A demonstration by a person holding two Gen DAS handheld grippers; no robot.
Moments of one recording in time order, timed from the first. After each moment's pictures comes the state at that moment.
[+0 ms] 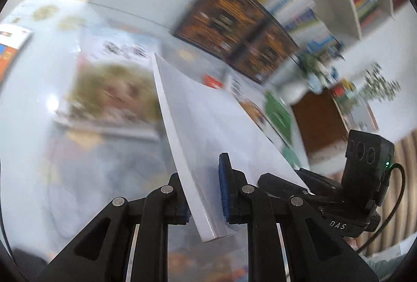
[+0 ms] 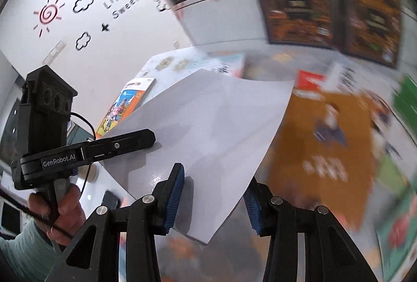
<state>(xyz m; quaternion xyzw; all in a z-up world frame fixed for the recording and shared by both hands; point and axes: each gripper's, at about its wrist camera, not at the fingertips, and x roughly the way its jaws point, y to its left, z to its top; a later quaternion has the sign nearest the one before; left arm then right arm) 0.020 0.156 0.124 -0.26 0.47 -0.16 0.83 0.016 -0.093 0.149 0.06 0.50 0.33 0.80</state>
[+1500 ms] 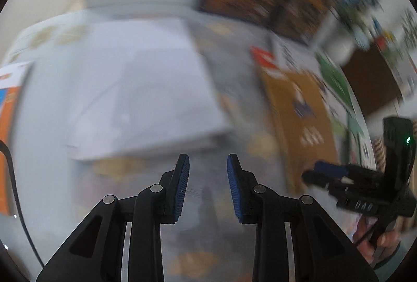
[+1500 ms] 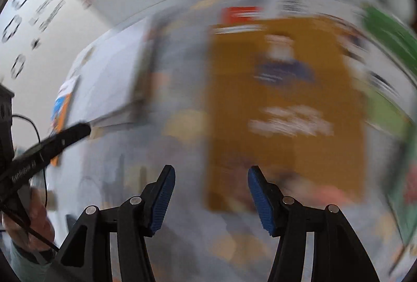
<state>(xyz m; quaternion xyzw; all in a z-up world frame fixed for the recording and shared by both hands) 0.067 0.113 0.073 -0.09 0.55 -0.13 0.82 0.025 -0.136 0.066 0.10 0.60 0.14 0.78</state>
